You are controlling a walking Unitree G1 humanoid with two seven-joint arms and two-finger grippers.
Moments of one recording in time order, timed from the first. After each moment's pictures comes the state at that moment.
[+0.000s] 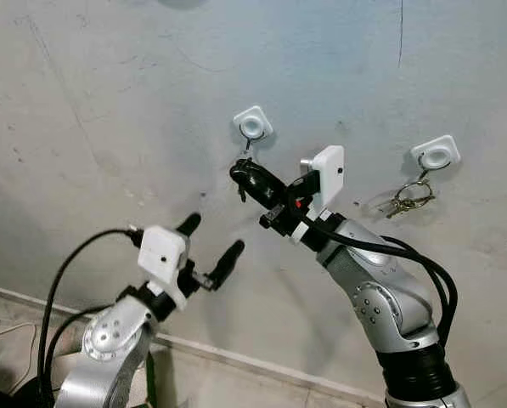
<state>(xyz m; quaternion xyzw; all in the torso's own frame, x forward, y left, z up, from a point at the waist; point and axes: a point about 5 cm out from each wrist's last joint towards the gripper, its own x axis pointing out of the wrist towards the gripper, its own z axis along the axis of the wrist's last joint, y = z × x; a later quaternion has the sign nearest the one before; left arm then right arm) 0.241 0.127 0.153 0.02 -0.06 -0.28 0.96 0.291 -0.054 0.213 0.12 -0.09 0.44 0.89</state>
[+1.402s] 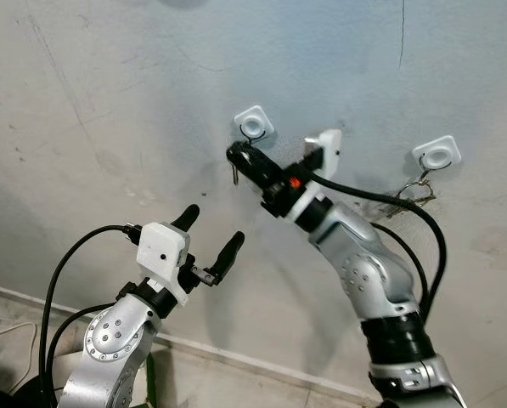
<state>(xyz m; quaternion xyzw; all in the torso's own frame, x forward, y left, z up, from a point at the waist) 0.238 0.127 0.149 0.02 -0.05 -0.27 0.96 0.311 -0.056 0.213 0.21 -0.08 0.48 0.85</state>
